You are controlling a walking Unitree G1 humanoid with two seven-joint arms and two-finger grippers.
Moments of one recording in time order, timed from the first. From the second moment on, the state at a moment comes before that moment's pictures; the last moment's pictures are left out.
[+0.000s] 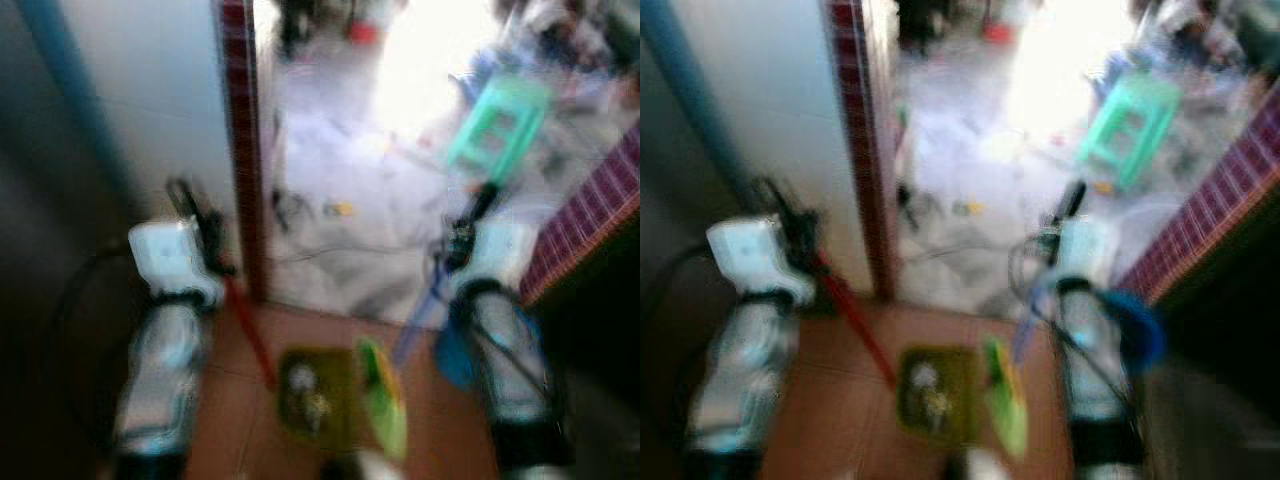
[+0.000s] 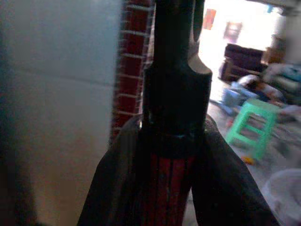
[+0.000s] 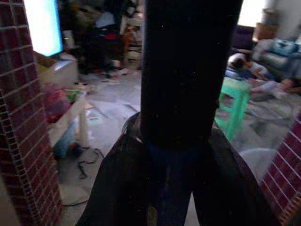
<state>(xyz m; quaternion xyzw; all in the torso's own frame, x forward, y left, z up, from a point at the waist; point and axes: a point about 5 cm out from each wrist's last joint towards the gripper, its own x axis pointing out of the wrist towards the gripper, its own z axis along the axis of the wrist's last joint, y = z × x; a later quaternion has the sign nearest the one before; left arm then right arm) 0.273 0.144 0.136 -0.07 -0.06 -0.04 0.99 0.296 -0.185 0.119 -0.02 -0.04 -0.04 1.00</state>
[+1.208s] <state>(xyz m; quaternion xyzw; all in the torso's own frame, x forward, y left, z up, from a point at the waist) 0.270 0.137 0.146 -0.10 -0.07 -0.08 0.99 0.289 -0.197 0.114 -0.06 -0.02 -0.05 1.00</state>
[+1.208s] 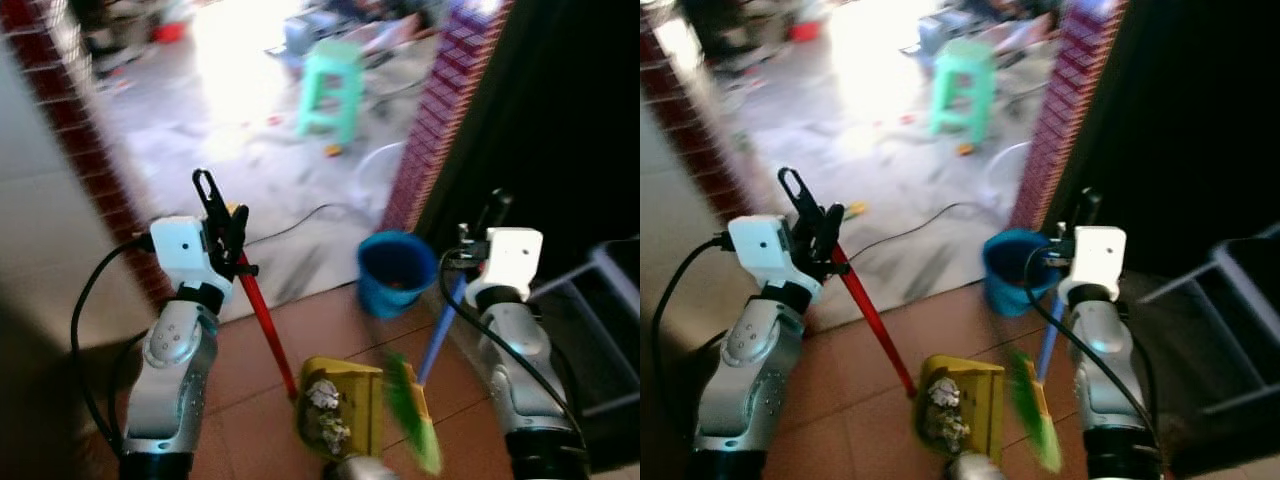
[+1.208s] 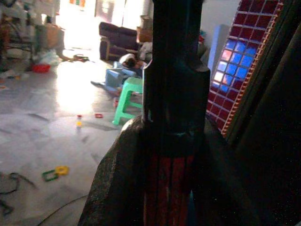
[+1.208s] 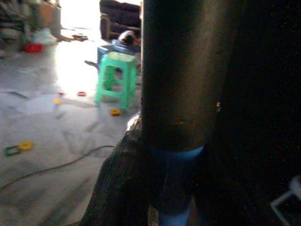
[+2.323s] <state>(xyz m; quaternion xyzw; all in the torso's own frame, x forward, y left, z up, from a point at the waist) 0.279 0.126 0.172 -0.13 -0.10 -0.11 0.98 0.291 -0.204 0.106 -0.08 -0.02 -0.06 0.99</state>
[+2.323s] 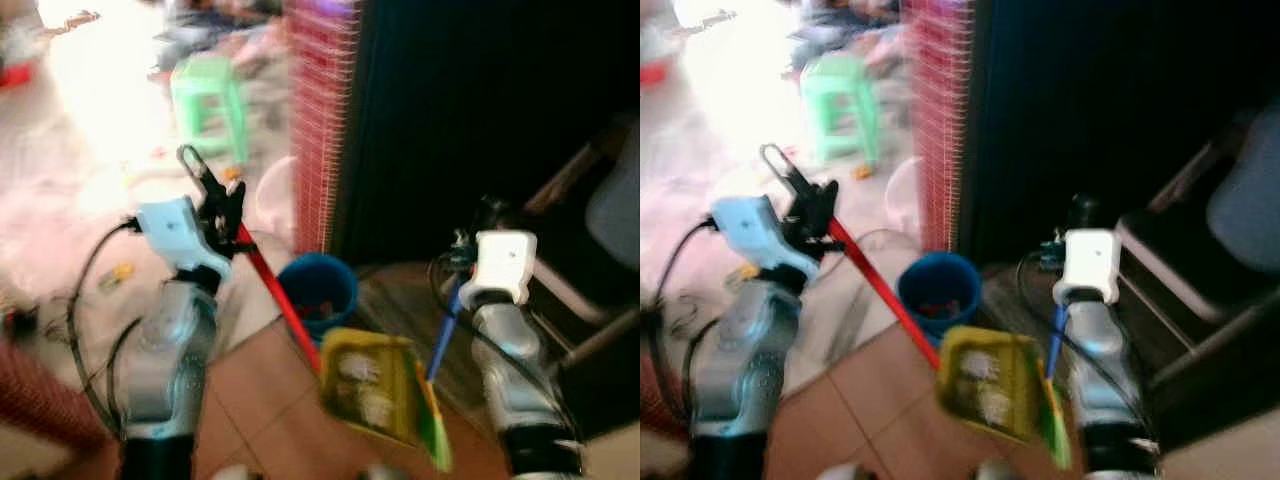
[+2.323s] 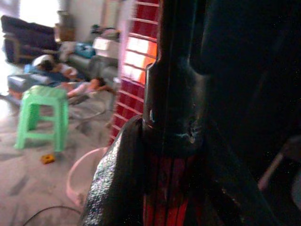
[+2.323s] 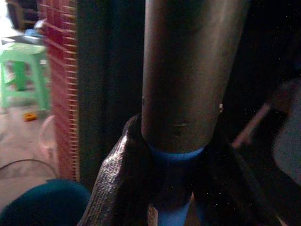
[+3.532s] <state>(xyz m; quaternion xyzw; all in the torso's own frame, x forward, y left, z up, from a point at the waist) 0.321 0.188 0.241 -0.10 -0.21 0.06 0.97 0.288 -0.206 0.092 -0.10 0.01 -0.06 0.99</state>
